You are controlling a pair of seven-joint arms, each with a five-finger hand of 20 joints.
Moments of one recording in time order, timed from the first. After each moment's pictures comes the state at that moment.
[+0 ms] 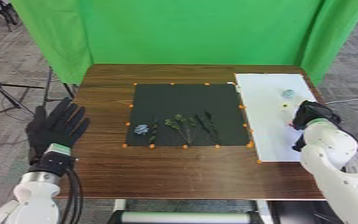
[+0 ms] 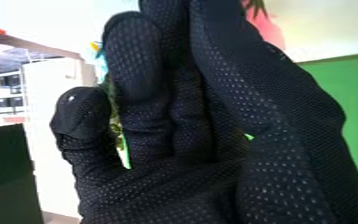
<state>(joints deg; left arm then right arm) 124.9 -49.6 -92.2 -120.2 5.6 13.3 25.4 -88.6 -51.2 78.7 -99.7 -131.1 -14.8 42.0</state>
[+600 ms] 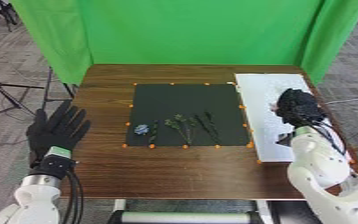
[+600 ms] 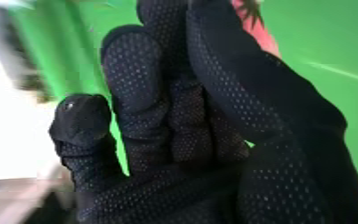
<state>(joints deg) 126.0 -51.0 -92.8 -120.3 6.6 12.5 24.9 -94.2 -48.7 73.1 -109.4 -140.9 6.0 33.1</state>
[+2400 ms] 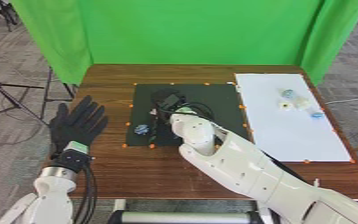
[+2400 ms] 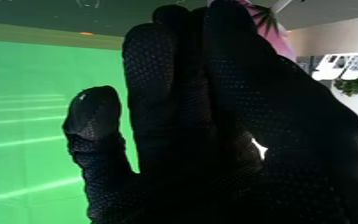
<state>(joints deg) 118.7 -48.9 -85.2 -117.8 6.7 11.3 23.6 -53.8 -75.9 28.7 -77.8 -143.3 -5.8 22.5</state>
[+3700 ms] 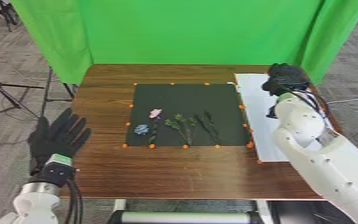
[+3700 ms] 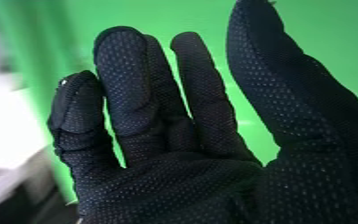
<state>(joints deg) 129.4 -52.0 -93.9 -121.1 8.4 13.1 23.9 -72.0 -49.4 61.3 -95.5 -138.9 -1.8 38.8</state>
